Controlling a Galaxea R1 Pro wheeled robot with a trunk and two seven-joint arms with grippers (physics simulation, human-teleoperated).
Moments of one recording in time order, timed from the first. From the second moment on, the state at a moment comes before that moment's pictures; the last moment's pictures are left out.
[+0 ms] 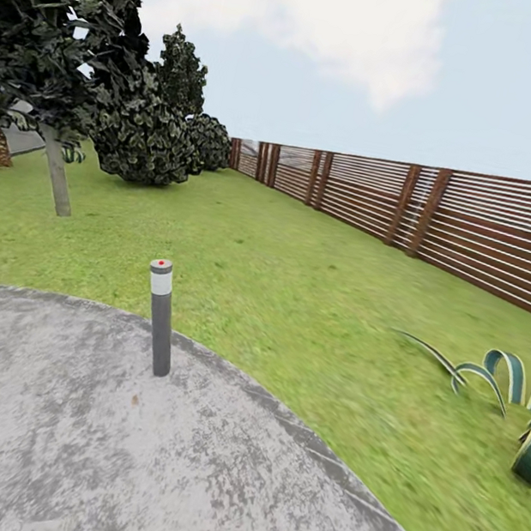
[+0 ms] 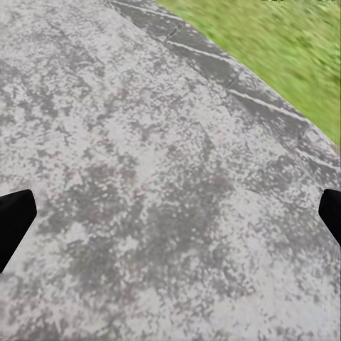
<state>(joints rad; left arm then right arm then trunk) -0.30 0.13 0.07 -0.23 0.15 -0.29 0.01 -0.08 -0.09 0.00 -0.58 0.00 -0.25 0.00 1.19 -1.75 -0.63</state>
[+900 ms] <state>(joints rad) -0.30 0.13 0.07 -0.23 0.15 -0.29 0.01 -0.08 -0.09 0.00 -0.58 0.00 -0.25 0.00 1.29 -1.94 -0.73</state>
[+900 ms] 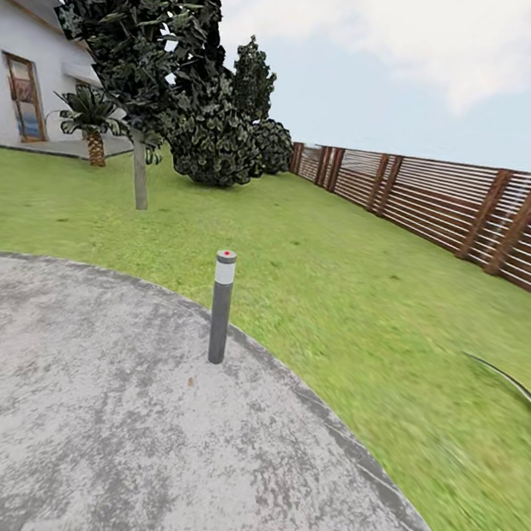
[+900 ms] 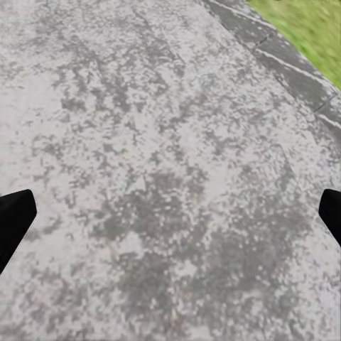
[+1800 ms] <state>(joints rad) -0.30 0.13 0.07 -0.23 0.15 -0.29 0.01 -0.08 -0.09 0.00 -0.58 0.00 -0.25 0.00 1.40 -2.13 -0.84</state>
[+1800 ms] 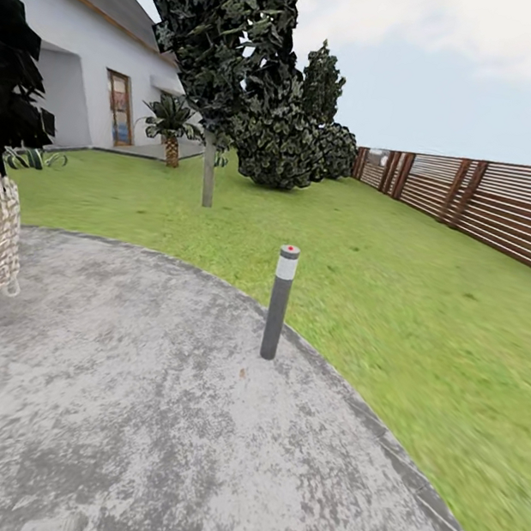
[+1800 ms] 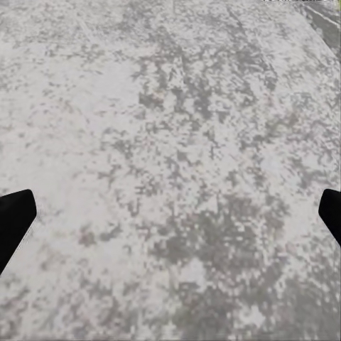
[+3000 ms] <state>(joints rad) -0.30 0.13 0.07 -0.23 0.15 -0.29 0.01 -0.08 -0.09 0.00 -0.58 0.00 -0.25 0.00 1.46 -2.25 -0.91</state>
